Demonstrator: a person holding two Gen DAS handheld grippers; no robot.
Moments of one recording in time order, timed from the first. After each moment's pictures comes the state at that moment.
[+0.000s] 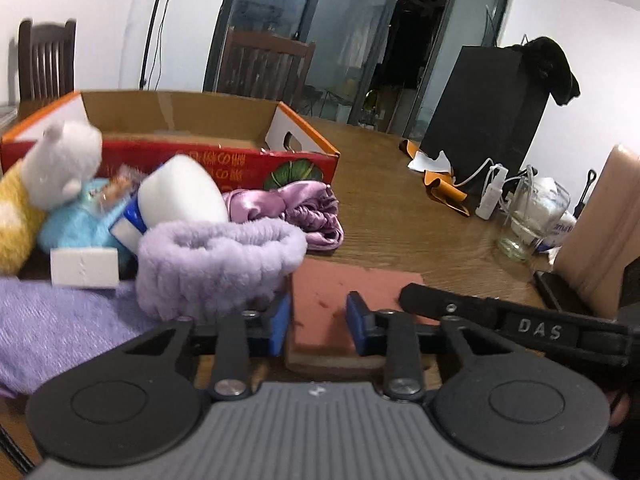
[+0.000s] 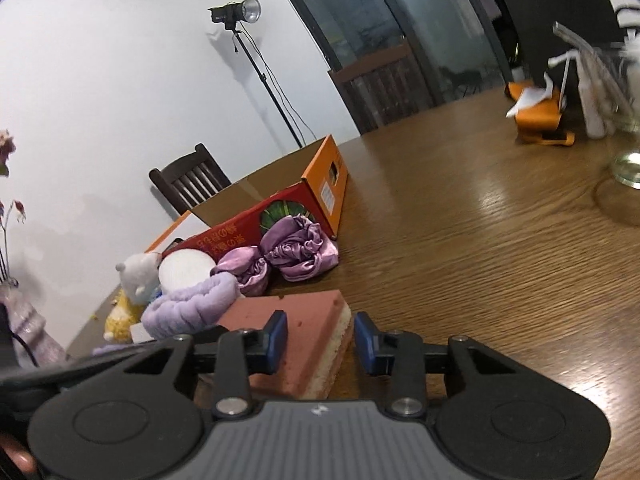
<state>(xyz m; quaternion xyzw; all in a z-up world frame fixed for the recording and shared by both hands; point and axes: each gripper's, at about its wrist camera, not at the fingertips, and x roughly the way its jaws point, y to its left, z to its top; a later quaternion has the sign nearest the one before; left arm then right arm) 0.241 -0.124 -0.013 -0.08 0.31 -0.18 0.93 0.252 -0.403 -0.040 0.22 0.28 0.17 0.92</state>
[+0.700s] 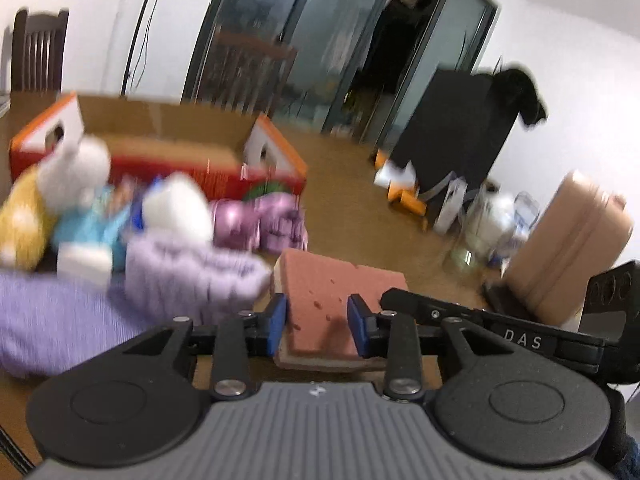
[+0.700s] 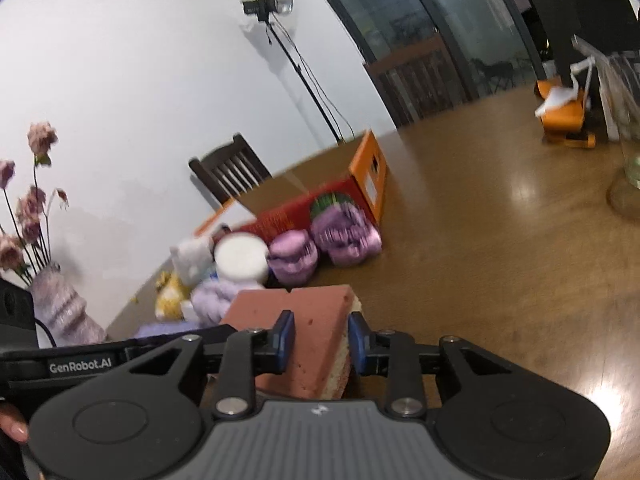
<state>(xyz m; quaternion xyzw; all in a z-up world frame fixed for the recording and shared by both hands) 0.217 -0.104 0.029 -0.12 0.29 -0.22 0.92 0.226 -0.404 -0.004 0.21 0.27 0.23 0.91</state>
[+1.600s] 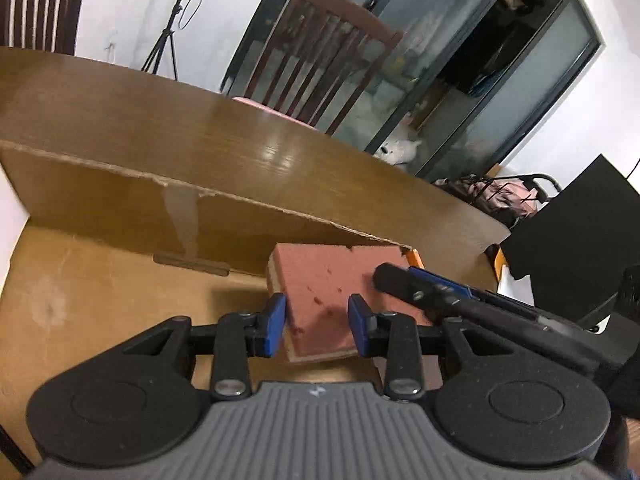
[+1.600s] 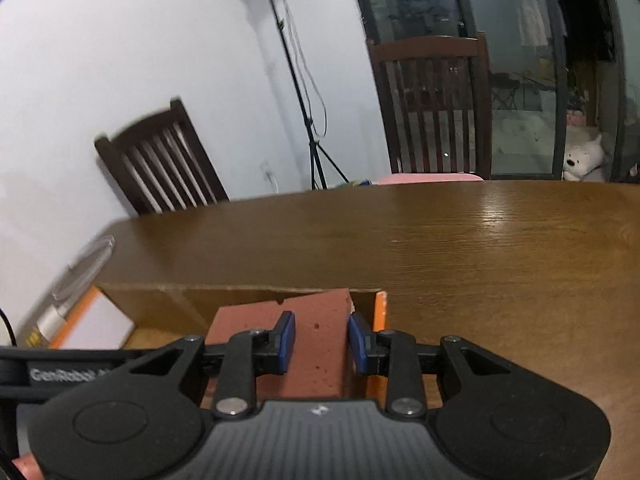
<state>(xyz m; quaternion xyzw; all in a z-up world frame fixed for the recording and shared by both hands) 0.579 -0.062 0.039 -0.20 0.39 -0.16 0.88 0.609 -0.311 0.039 0.05 0.34 0.16 0.92</state>
